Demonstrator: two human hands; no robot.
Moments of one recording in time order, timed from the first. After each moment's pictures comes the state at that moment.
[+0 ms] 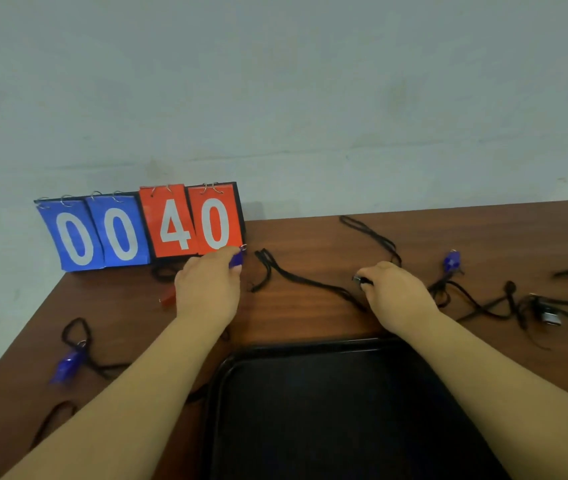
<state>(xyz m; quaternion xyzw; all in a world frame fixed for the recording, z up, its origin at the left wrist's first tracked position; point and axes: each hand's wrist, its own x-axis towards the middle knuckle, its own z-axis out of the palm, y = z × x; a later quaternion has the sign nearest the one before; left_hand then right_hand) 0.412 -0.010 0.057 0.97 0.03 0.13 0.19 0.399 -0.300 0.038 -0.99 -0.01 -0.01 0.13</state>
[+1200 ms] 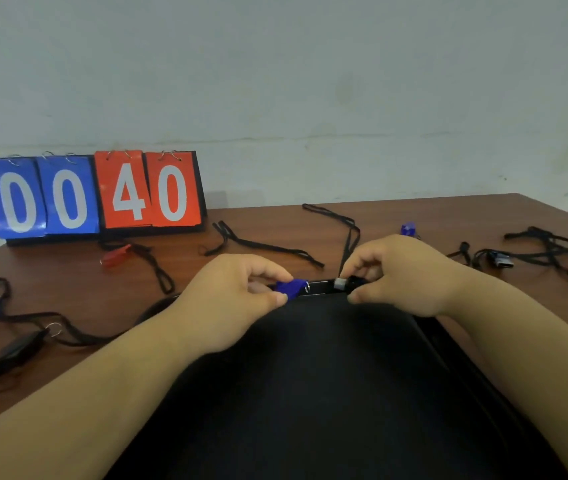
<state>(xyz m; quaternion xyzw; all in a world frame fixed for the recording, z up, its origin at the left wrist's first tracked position) 0.297 -0.084 0.022 0.90 -0.18 0.00 0.39 0.304 -0.347 0.035 -0.96 -0.13 -0.01 0.24</state>
